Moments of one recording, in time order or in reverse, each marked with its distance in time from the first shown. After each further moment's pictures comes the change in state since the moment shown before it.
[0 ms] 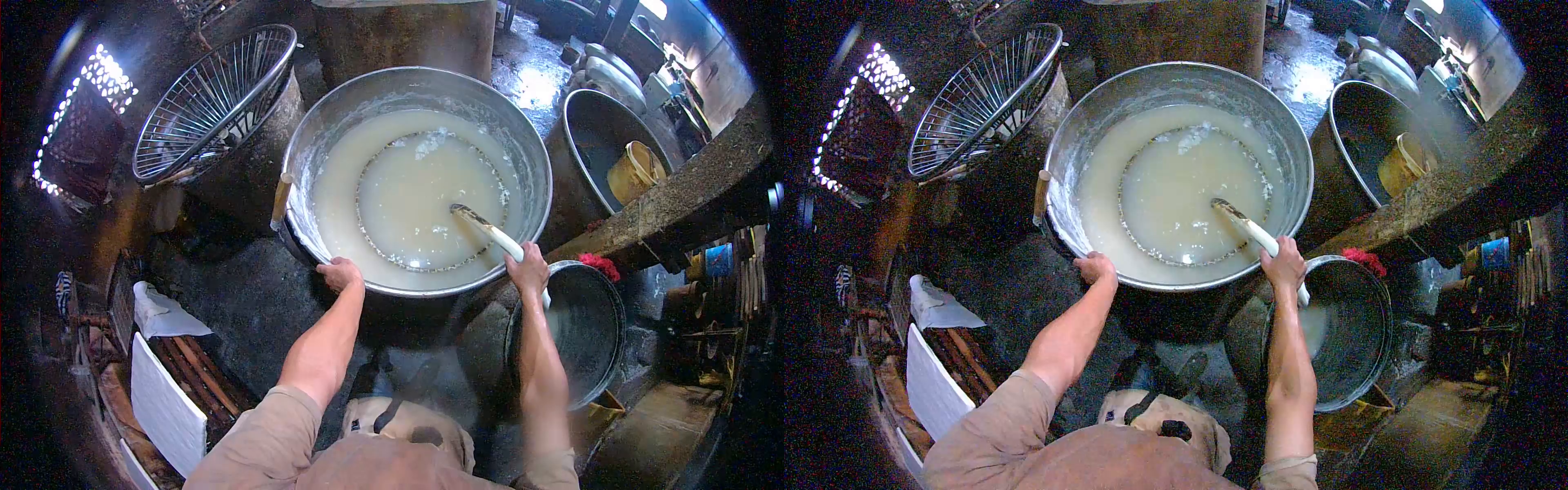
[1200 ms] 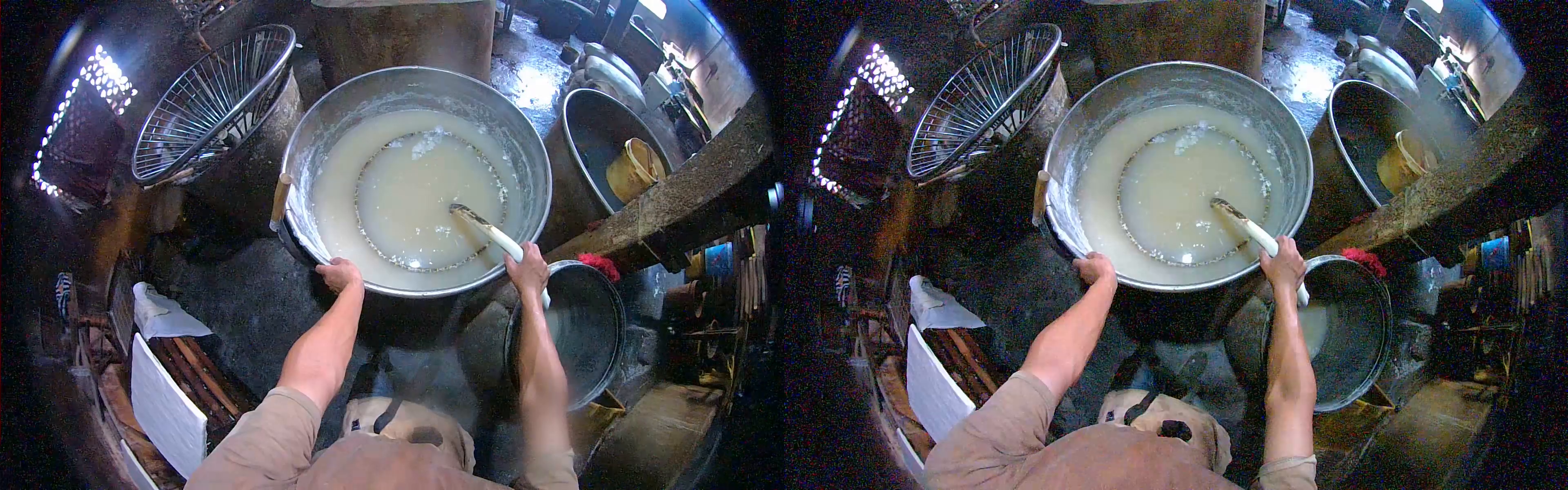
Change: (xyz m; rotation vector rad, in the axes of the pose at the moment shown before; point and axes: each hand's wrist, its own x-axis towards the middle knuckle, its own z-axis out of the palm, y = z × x) left_hand 0.006 -0.005 0.008 -0.027 0.037 0.024; right_hand 0.001 0.001 0.001 -0.030 -0.004 -0.019
